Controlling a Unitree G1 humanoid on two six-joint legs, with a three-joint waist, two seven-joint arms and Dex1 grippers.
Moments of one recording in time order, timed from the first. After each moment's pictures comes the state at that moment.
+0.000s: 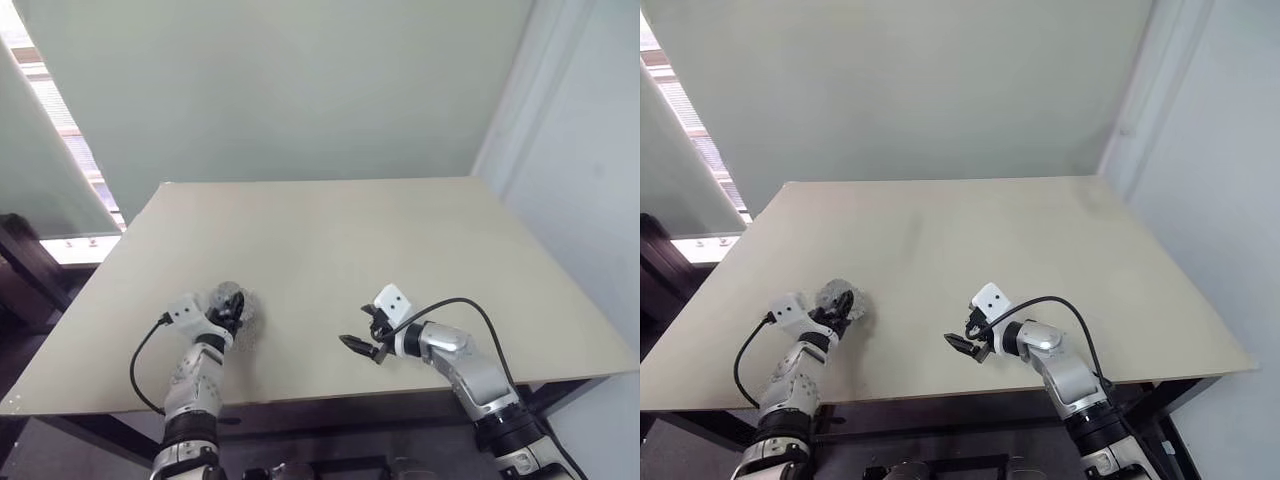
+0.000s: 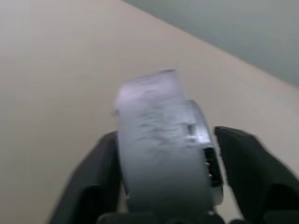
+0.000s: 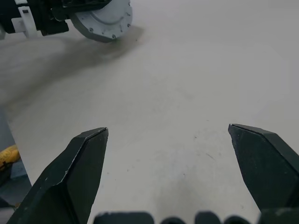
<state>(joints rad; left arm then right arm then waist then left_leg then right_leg) -0.32 0.20 0.40 0.62 -0.41 0.01 -0.27 -0.31 -0.22 0.30 0.09 0.12 0.34 0.68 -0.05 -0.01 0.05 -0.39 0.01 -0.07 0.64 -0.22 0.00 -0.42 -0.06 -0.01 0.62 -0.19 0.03</state>
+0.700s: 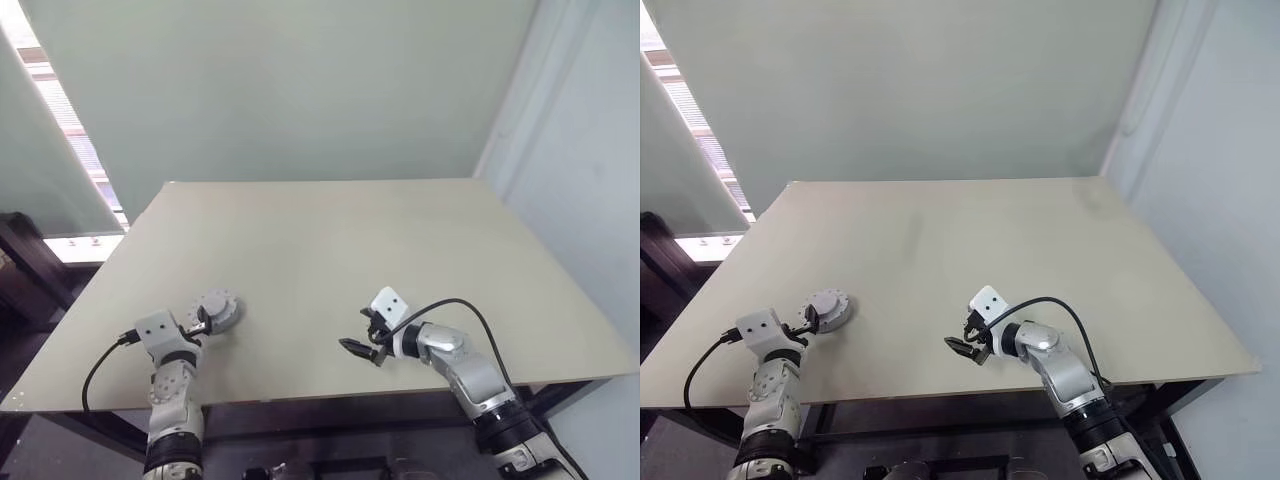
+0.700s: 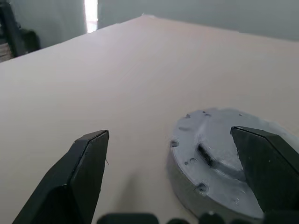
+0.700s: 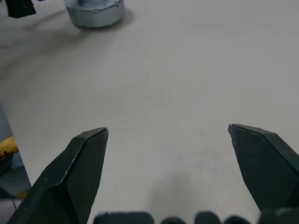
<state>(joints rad) -0.19 0.22 0.40 0.53 -0.27 -0.17 -0.08 -0.33 -0.22 0.31 0.14 0.10 0.32 0.69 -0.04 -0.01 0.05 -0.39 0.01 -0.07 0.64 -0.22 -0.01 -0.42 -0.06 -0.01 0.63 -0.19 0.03</state>
